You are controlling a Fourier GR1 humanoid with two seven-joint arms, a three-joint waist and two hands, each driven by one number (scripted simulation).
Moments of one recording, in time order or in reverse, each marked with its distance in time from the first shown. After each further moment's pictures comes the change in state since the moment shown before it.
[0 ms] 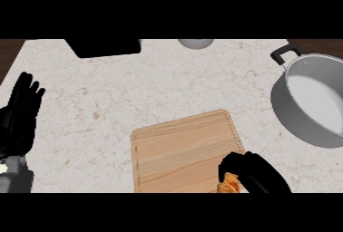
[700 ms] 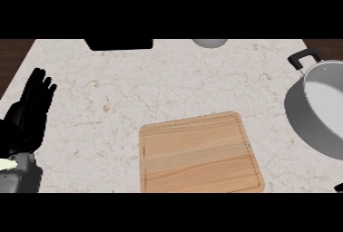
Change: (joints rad) left arm -0.028 -0.024 -0.040 -0.014 -0.002 -0.023 0.006; right arm 0.339 -0.039 -0.603 -0.535 -0.482 -0.093 0.004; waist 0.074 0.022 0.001
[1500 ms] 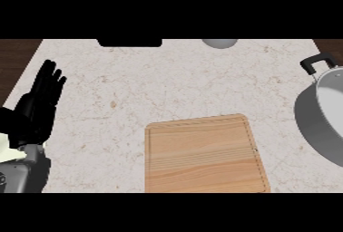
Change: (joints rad) left arm -0.066 -0.028 -0.014 0.019 -0.024 -0.020 0.016; right arm -0.350 -0.171 -0.349 0.519 -0.308 0.126 -0.021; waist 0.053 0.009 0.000
